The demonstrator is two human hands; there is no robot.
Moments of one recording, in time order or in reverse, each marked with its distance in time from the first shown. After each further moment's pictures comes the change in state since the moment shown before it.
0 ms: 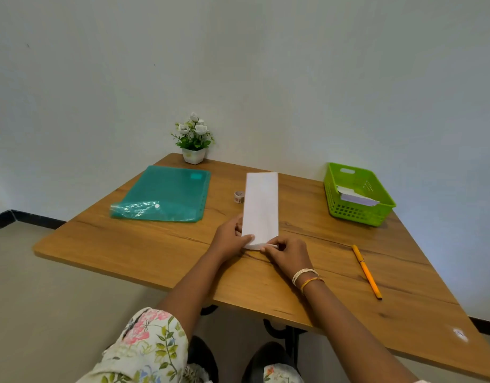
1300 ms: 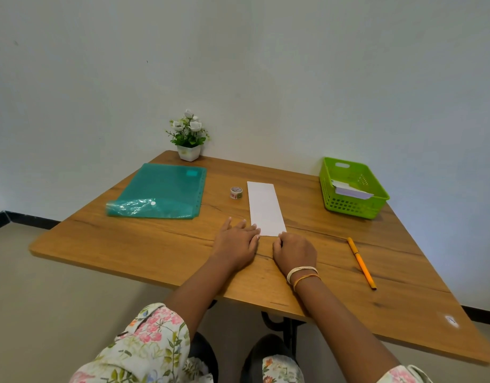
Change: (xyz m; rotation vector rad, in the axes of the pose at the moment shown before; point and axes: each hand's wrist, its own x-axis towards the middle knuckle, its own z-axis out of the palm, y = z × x) left_hand -0.021 0.005 0.018 0.920 -0.102 0.332; right_hand -0.010 0.001 0.000 -0.602 0.214 0.021
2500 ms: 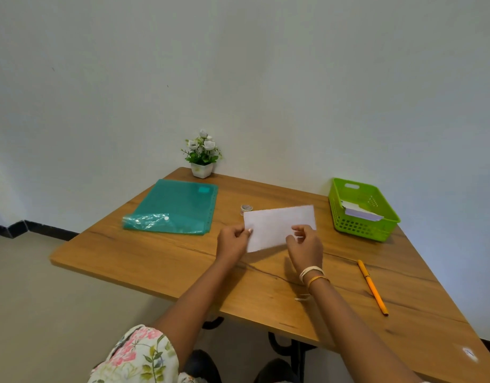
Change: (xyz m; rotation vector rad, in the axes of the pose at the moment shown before) left_hand 0.012 -0.014 -0.028 -1.072 0.358 -0.448; right_hand 0.032 -0.013 -0.025 0.754 0.046 0.255
